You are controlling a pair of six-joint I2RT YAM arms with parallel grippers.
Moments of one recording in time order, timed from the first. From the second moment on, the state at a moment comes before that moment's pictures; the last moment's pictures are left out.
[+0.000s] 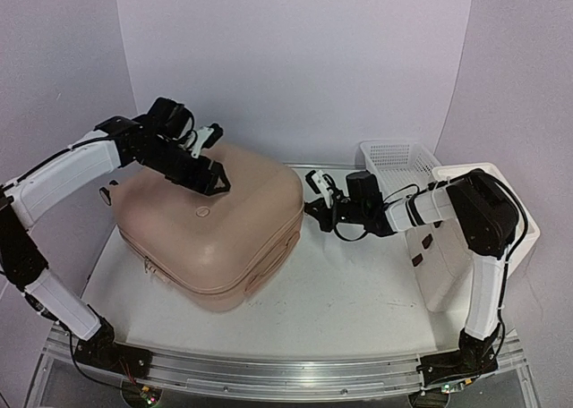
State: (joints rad) left arm -0.58 1.52 1.51 -0.83 0.18 -0.10; right arm 0.59 2.00 1.10 0.46 -0.35 -0.19
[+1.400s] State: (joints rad) left arm -0.04 1.37 1.22 -0.54 -0.12 -0.23; right arm 0.55 2.24 1.65 -0.11 -0.76 -0.45
